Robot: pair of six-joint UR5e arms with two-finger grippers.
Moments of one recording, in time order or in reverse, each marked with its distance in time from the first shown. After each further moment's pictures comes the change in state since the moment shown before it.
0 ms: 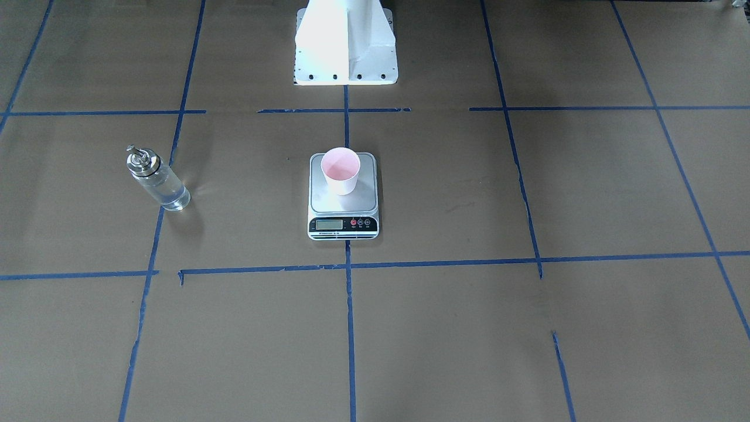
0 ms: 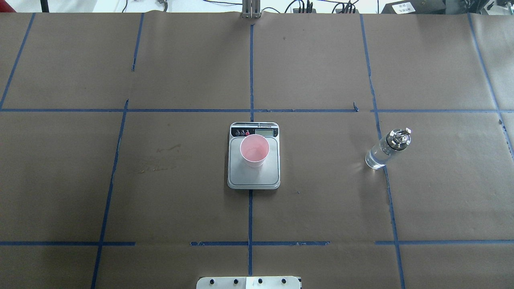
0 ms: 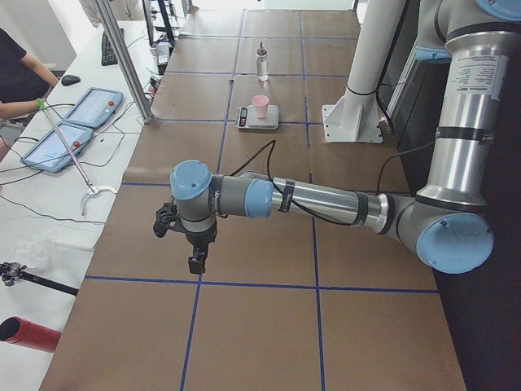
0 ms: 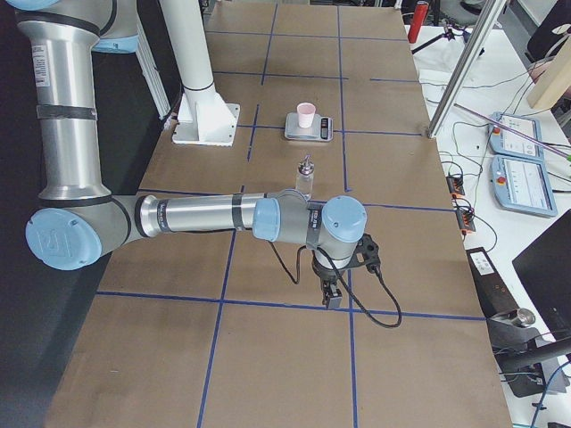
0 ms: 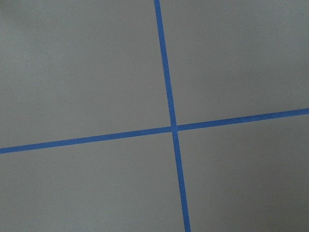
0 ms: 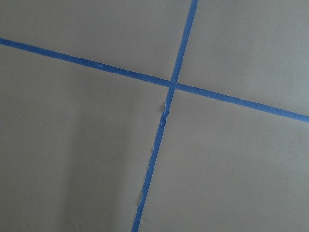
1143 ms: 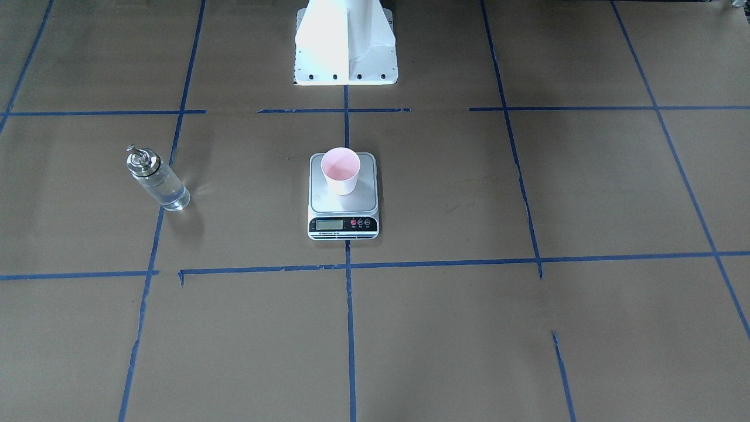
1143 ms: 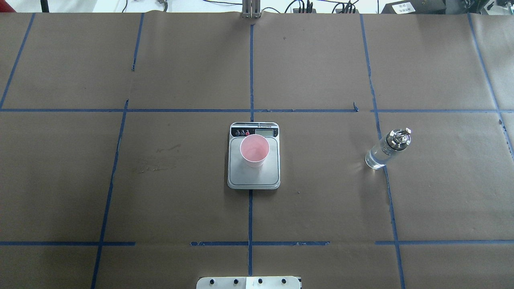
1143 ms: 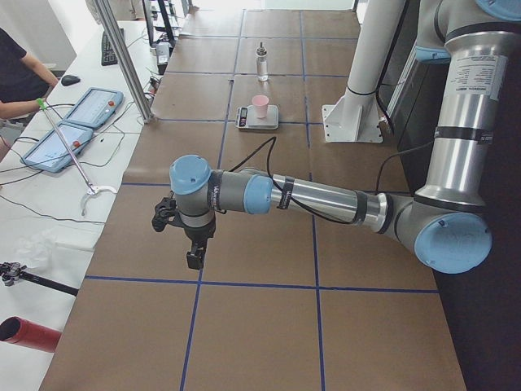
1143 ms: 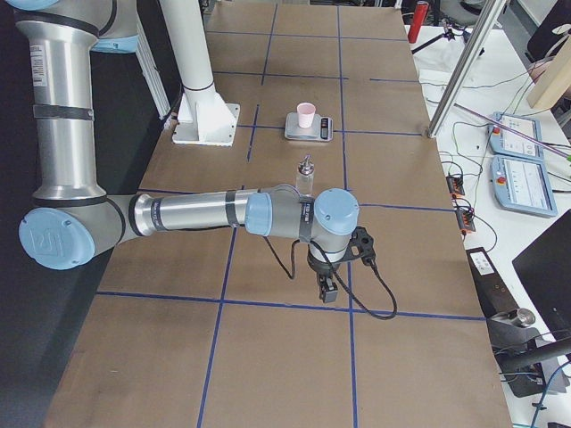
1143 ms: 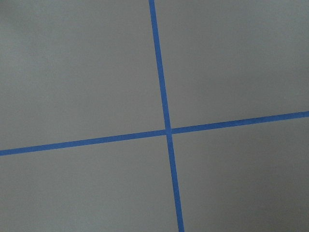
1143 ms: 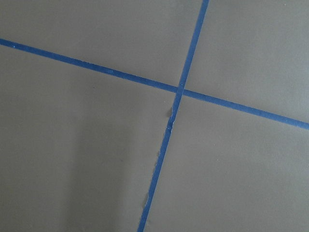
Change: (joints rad) left arm 0.001 -0.009 -0.010 0.002 -0.007 -0.003; right arm 0.000 -0.007 0.035 -0.001 0.004 0.001
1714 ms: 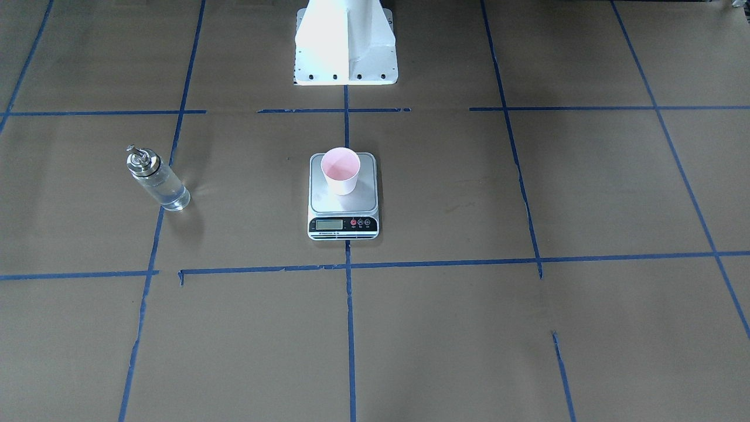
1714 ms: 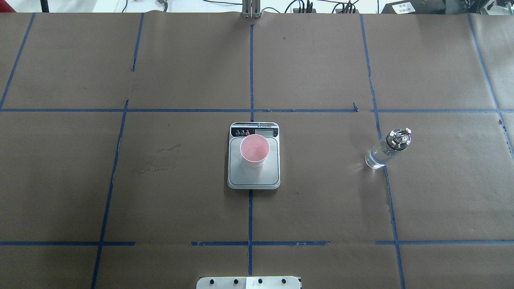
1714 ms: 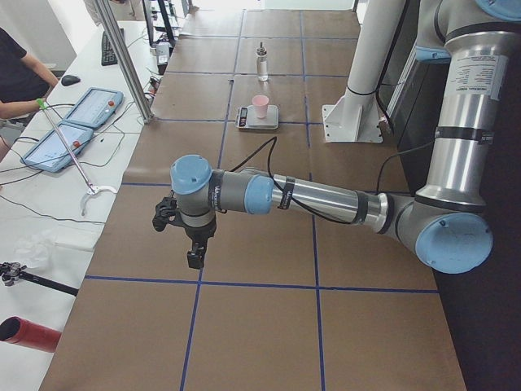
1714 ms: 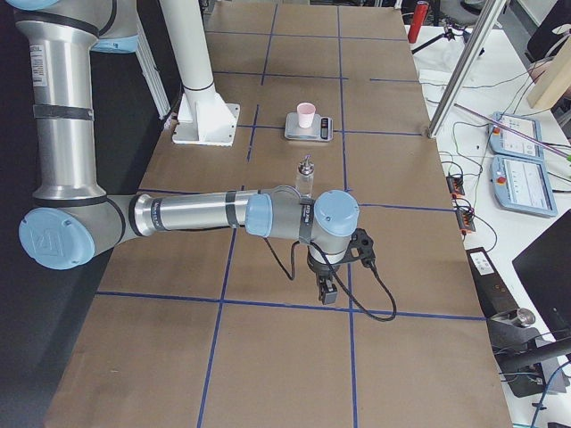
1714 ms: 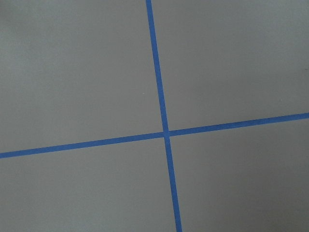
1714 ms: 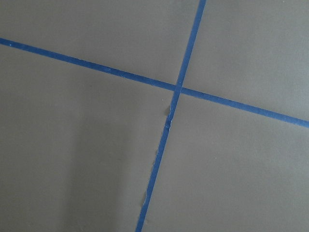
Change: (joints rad) left arm 0.000 0.007 -0.009 -0.005 -0.004 -0.005; right arm 0.000 0.000 -0.007 -0.001 -0.004 0.000
